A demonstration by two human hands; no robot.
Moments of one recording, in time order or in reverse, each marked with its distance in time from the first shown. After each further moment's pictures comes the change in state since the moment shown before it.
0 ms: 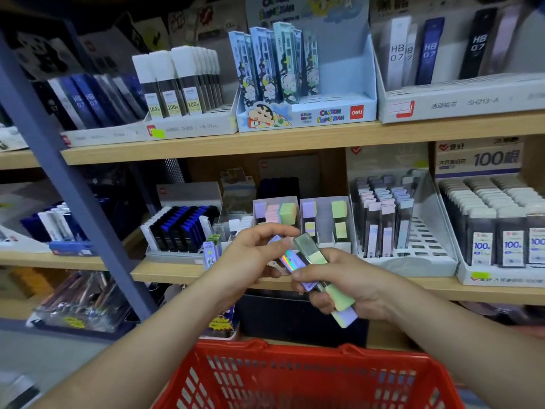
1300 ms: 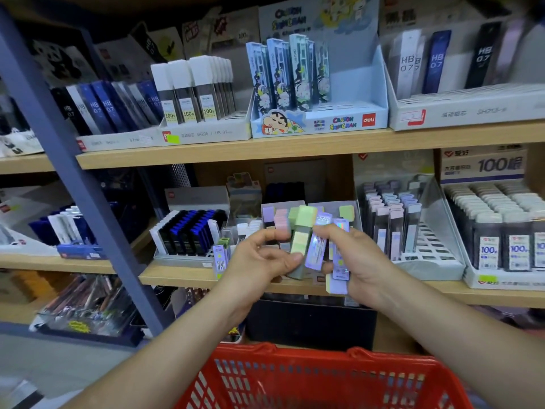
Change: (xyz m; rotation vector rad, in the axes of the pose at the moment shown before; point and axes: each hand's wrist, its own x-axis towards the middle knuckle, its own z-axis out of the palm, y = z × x) left_hand -0.006 -0.015 -0.006 -0.102 0.128 -0.006; right_hand 0.010 -0.017 0.018 0.232 0.458 -0.214
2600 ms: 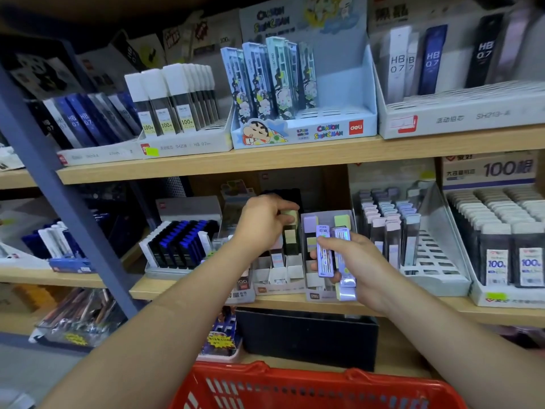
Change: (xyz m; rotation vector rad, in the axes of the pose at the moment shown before) left_hand 0.113 0.024 0.014 0.992 0.102 0.456; right_hand 0.038 -0.002 -0.034 -0.104 0.022 -0.006
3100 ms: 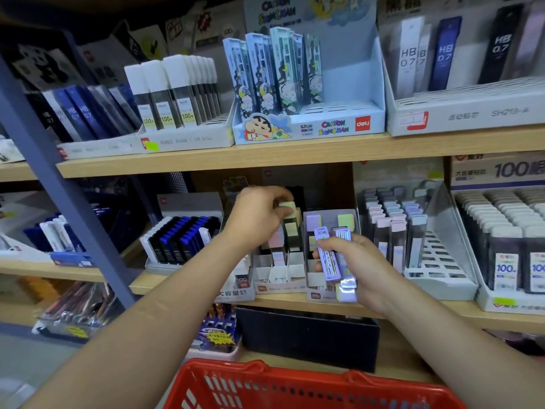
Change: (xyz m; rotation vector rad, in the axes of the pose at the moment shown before) left_hand 0.002 -0.002 -0.014 0.056 0.087 0.005; right_hand 0.006 0.004 -0.002 0.019 -0.057 -0.014
